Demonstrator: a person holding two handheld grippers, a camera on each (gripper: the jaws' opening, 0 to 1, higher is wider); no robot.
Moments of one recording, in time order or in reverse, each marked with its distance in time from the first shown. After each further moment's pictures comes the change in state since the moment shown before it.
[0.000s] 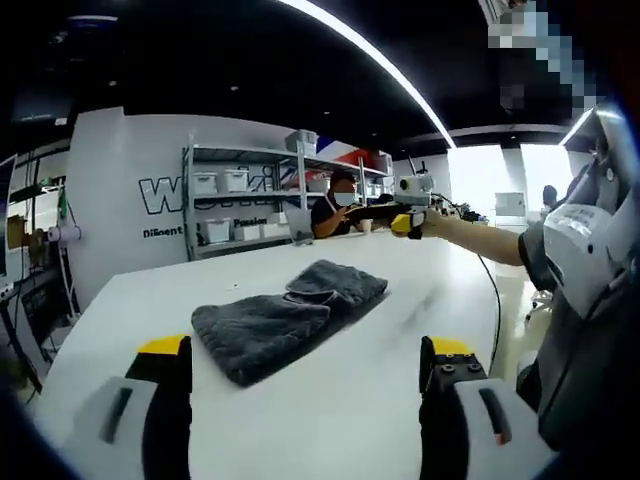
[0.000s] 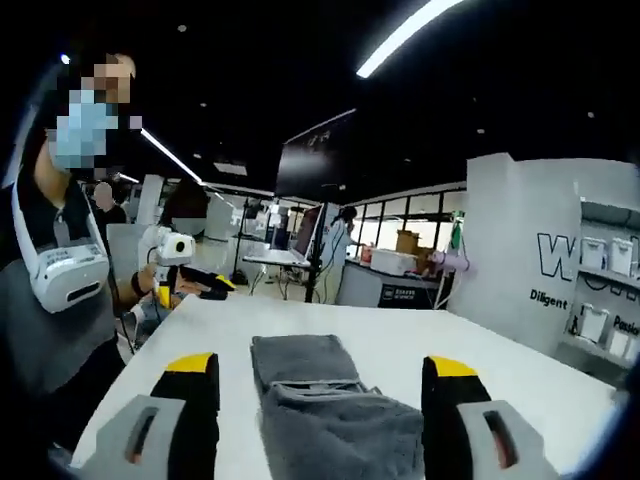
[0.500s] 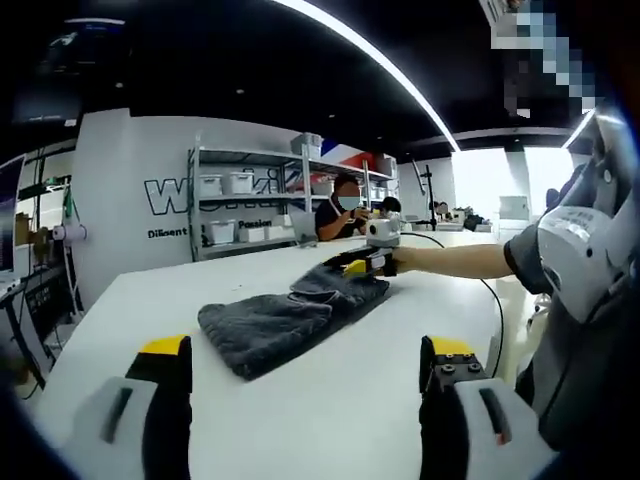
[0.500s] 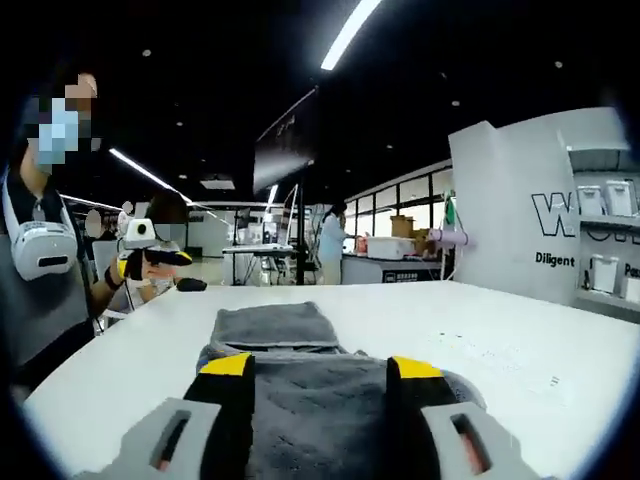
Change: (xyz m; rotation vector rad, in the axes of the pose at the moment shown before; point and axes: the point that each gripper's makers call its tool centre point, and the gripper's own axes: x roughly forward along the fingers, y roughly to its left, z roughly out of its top) left arm -0.011 0.006 -0.003 -0.013 -0.013 0.019; right arm 0.038 -0.046 -0.106 0.142 0.040 0.004
